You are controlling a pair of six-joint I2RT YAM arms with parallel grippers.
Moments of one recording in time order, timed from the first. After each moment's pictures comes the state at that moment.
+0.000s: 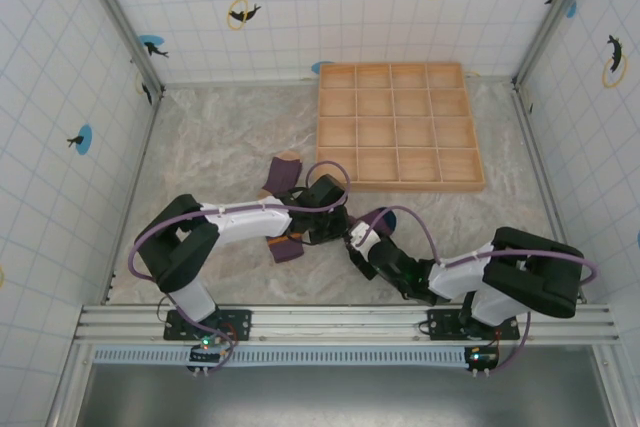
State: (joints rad) left arm -0.93 1.69 0.93 -0.27 0.23 -1.07; right arm 1.18 1.45 0.22 0.62 0.43 0.04
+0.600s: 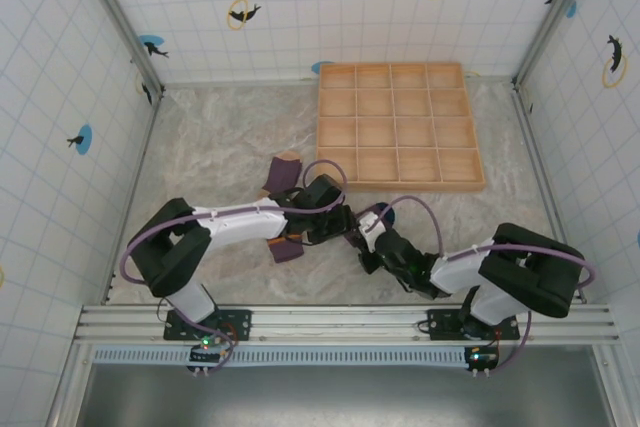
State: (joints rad) left arm -0.93 1.62 0.91 -0.25 0.19 -1.07; right arm 1.02 1.45 0.20 0.70 0.17 0.26
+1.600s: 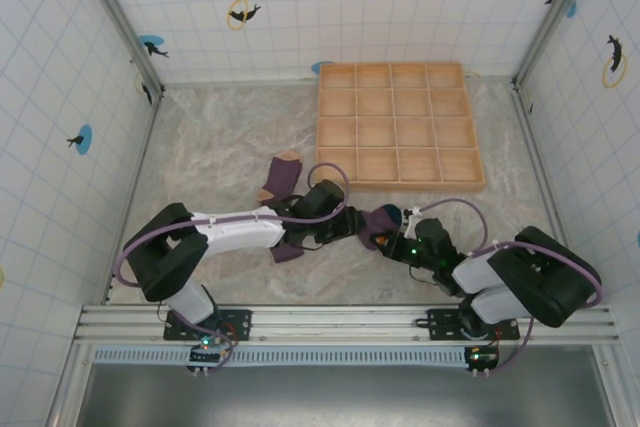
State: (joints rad) left arm -0.97 1.62 0.84 -0.07 0.18 -1.07; right arm 0.67 1.40 0.04 0.82 -0.27 0.99
